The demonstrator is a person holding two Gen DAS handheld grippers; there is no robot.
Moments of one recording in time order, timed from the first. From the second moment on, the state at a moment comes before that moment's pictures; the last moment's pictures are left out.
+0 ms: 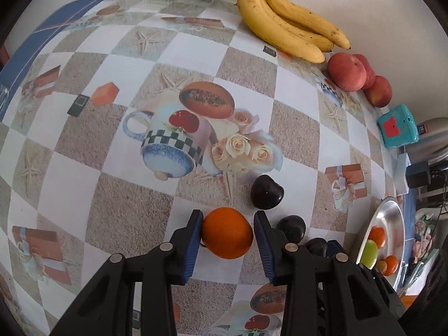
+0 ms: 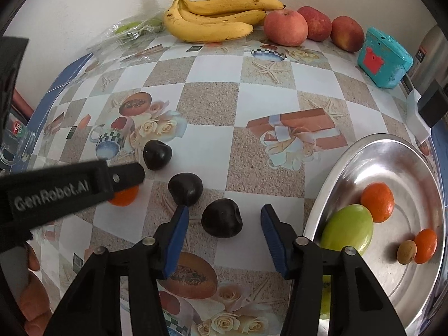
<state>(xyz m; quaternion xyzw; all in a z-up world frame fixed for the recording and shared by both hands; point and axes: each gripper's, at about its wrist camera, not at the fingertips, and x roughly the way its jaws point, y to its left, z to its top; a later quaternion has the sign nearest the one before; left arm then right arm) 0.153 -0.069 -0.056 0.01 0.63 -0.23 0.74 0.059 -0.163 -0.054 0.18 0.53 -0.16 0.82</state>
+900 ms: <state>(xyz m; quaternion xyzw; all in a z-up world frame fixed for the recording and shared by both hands) 0.140 -0.065 -0.023 -0.03 0.61 -0.24 0.76 0.030 -0.183 -0.026 0.26 0.48 -0.15 0.82</state>
